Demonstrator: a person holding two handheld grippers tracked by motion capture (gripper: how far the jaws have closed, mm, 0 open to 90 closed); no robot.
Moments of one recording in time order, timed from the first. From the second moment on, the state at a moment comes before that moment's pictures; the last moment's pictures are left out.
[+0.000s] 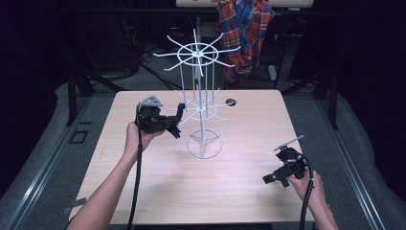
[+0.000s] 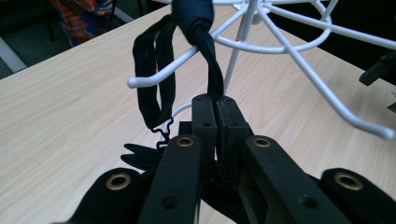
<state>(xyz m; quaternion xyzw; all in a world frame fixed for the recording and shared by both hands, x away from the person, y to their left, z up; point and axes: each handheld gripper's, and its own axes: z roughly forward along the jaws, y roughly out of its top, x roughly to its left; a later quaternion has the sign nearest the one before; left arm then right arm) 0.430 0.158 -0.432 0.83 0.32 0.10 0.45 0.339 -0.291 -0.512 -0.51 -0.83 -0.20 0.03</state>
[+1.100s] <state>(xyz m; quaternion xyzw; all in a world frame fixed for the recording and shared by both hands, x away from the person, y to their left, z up) 0.429 0.156 -0.438 0.83 0.32 0.11 0.45 0.338 -0.293 -0.511 -0.52 -0.83 -0.20 0.03</state>
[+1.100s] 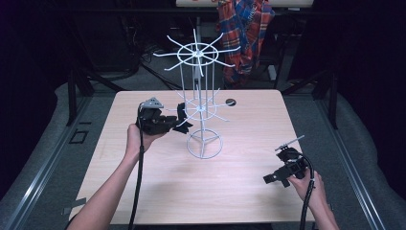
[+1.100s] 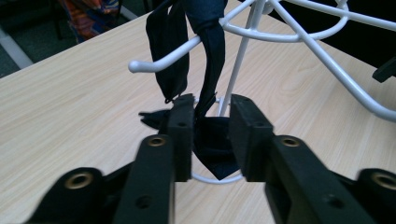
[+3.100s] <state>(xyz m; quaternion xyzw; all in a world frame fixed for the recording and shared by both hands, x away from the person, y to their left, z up) 0.340 0.226 -0.502 0.87 0.41 0.07 0.24 0.334 -0.289 -0.507 -0.51 -0.84 -0.20 0.00</state>
